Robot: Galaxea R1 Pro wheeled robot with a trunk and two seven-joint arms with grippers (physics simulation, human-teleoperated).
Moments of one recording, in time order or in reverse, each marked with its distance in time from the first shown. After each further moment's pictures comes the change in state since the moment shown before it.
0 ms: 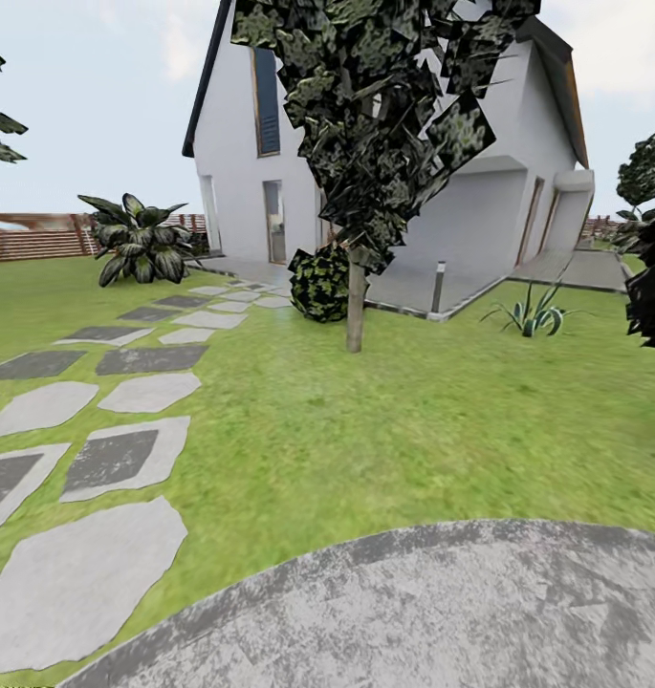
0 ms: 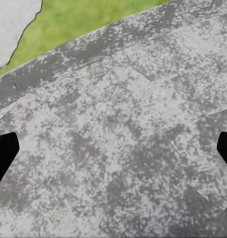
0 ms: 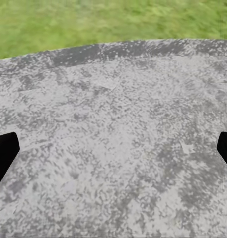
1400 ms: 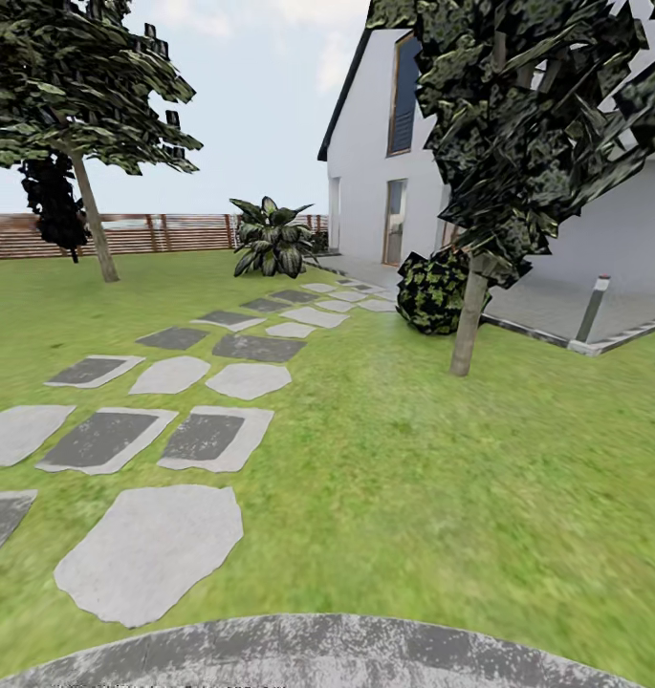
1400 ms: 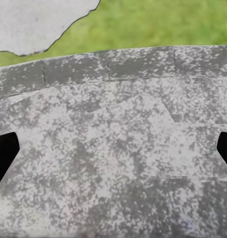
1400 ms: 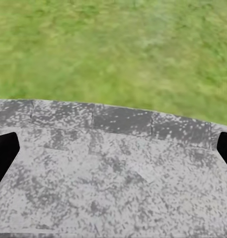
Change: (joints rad) left arm 0.000 0.000 0.002 -0.001 0.005 0.000 0.002; right arm 0.000 0.001 0.002 0.000 0.001 0.000 0.003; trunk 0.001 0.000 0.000
